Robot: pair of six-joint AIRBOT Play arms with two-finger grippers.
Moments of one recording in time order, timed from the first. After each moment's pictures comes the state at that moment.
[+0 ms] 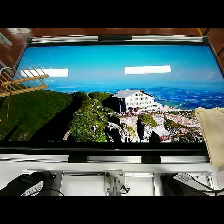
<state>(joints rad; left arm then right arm) -0.24 -1.04 1.84 0.77 -0.84 -1.18 -1.18 -1.26 1.94 -1.94 0.87 1.88</state>
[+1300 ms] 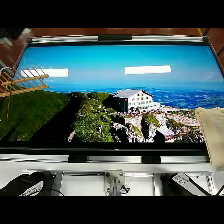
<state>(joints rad) -0.24 -1.08 1.84 0.92 -1.03 -1.22 -1.04 -1.17 1.94 -1.72 1.54 1.70</state>
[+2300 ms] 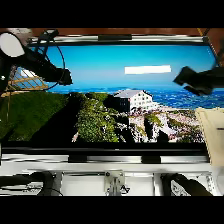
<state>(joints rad) -0.28 -1.49 1.84 1.45 -1.52 -1.53 0.03 -1.17 1.41 -1.43 1.26 1.88</state>
